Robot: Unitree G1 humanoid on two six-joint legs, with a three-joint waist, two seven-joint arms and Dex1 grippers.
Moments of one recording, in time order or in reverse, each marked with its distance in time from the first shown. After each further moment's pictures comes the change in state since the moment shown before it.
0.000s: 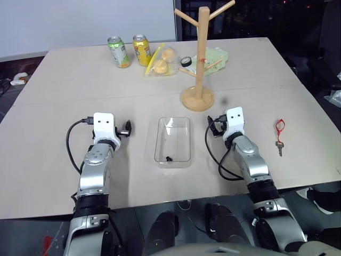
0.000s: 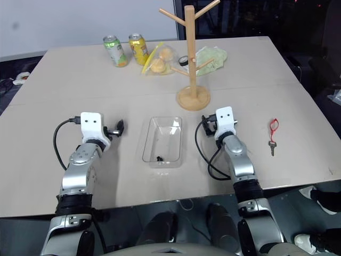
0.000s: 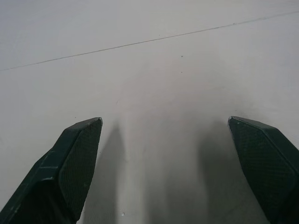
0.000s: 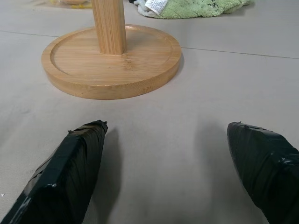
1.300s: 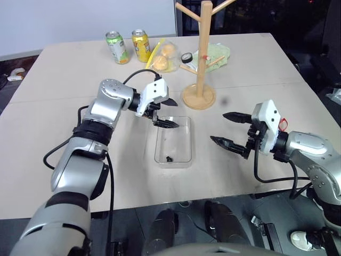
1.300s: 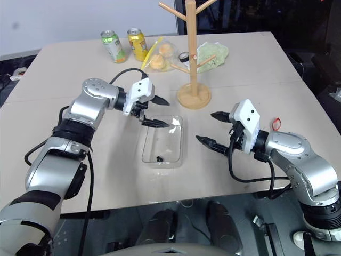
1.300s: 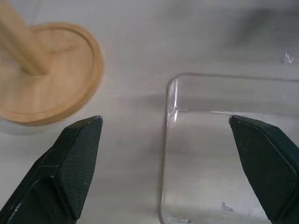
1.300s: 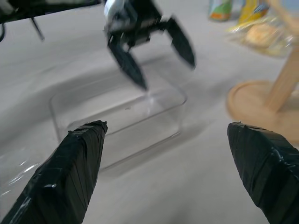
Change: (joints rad) left arm -0.741 0.219 -0.541 0.546 0.015 -0.202 -1.319; right arm 0.135 -0.579 -0.051 -0.890 0.580 0.561 0.556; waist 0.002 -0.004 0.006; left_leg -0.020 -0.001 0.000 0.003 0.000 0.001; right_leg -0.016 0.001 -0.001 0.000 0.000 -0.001
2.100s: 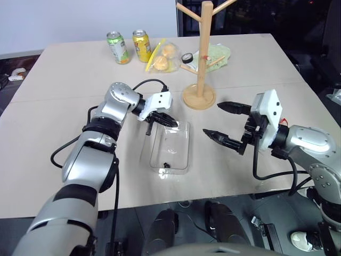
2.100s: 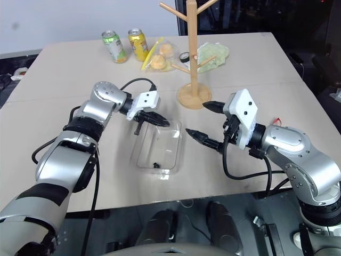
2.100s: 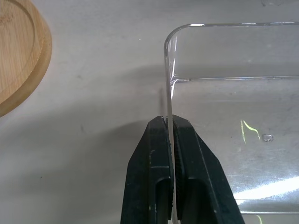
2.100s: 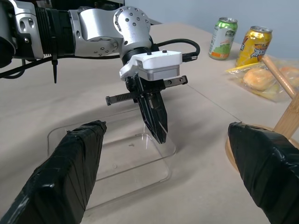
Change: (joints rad) left arm -0.071 -0.068 -0.007 0.264 0.121 -0.233 -0.088; right arm -0.064 -0.003 0.002 -0.080 0.076 0.050 -0.078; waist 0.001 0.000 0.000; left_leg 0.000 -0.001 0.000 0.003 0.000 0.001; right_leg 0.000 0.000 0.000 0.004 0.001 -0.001
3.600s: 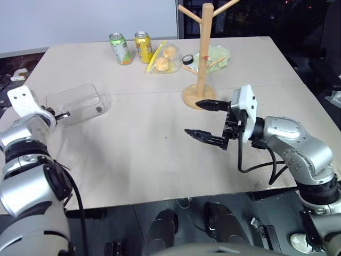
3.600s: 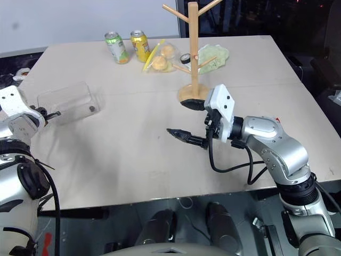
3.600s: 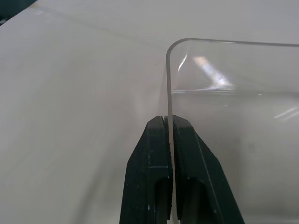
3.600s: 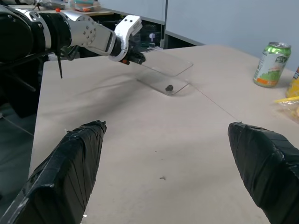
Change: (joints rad) left arm 0.187 0.322 0.799 0.175 -0.215 0.549 1.391; right arm -0.143 0.111 0.156 0.199 -0.062 -0.130 0.129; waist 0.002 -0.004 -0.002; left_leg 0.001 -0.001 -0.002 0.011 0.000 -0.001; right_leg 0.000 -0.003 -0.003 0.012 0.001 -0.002
